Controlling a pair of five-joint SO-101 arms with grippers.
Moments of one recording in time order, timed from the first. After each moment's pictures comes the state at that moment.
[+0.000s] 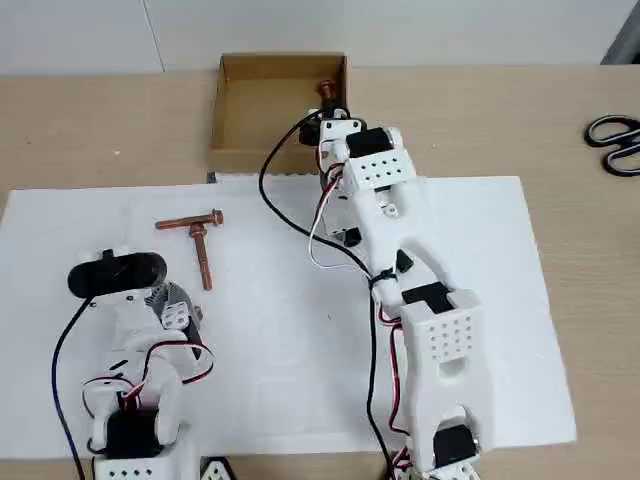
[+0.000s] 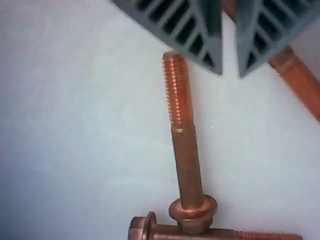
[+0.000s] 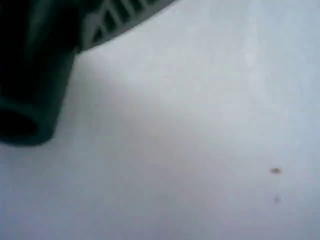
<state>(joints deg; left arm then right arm) -7.3 -103.2 90.6 60.2 14.8 -19.9 40.1 -34.5 89.8 -1.1</state>
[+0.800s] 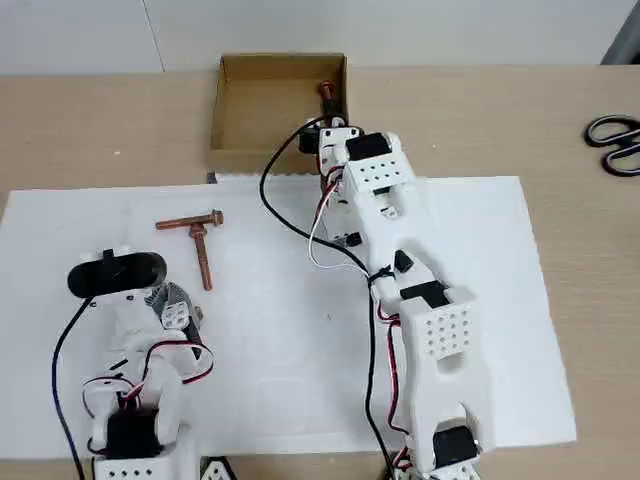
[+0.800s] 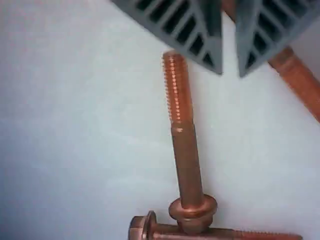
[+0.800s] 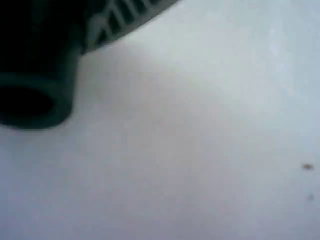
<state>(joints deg) -7.3 -103.2 90.6 60.2 14.8 -19.1 44.0 -34.9 88.7 0.7</state>
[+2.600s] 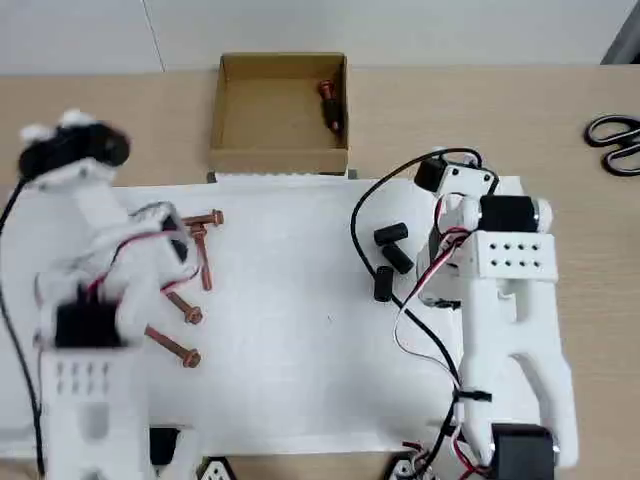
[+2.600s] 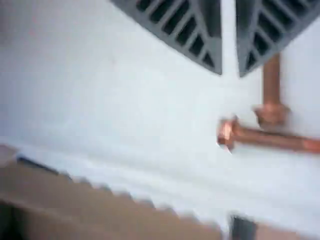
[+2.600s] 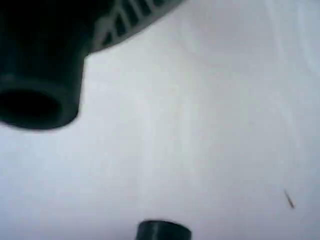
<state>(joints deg) -2.8 -41.9 29.6 69.5 26.6 -1.8 -18.7 18.5 96.4 0.8</state>
